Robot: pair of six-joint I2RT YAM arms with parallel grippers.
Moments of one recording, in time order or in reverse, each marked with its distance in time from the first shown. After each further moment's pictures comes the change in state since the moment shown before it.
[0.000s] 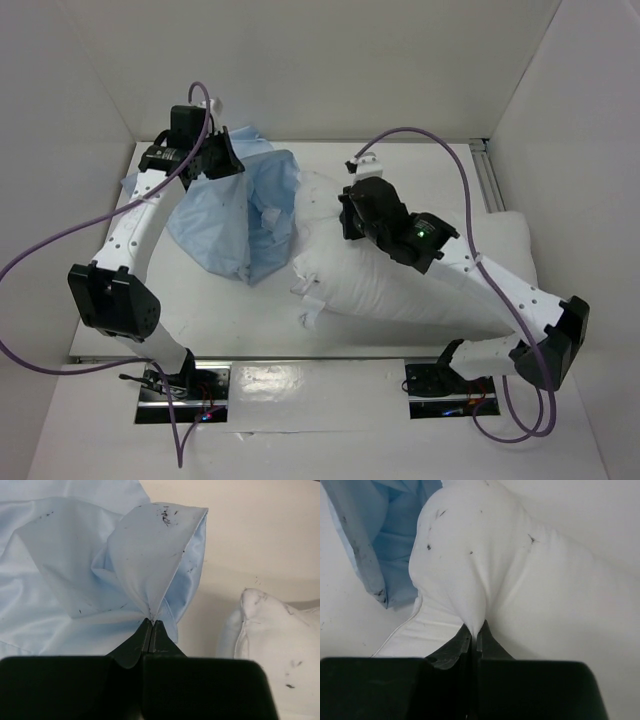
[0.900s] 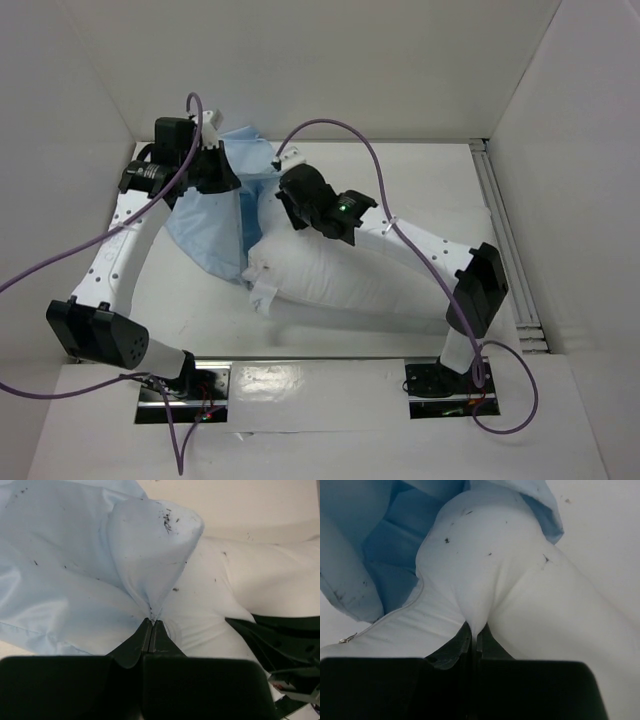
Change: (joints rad) left arm -0.003 -0.171 -0.080 -0.095 0.100 0.125; right arm 0.078 0.438 0.334 0.037 -0.031 -0.200
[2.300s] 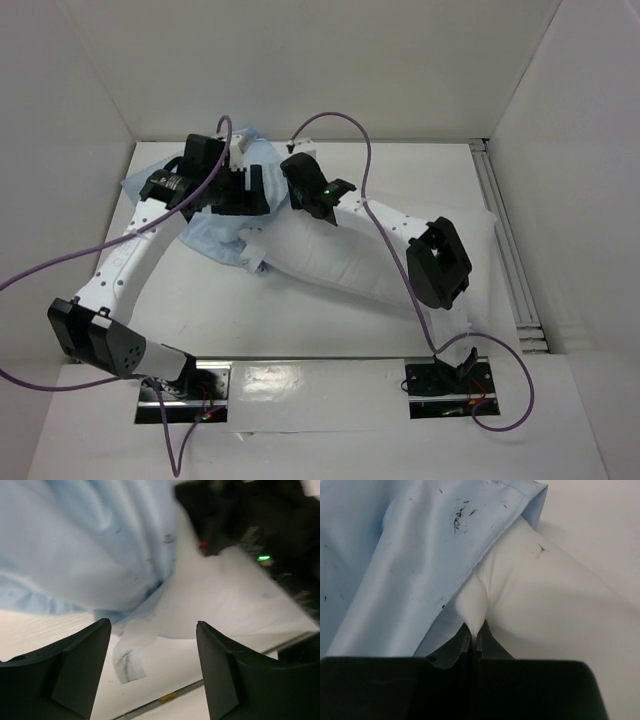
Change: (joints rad) left arm -0.148 -0.030 -0.060 -0.098 -0.019 -0.002; right arm -0.134 0.292 0.108 0.174 0.078 0.140
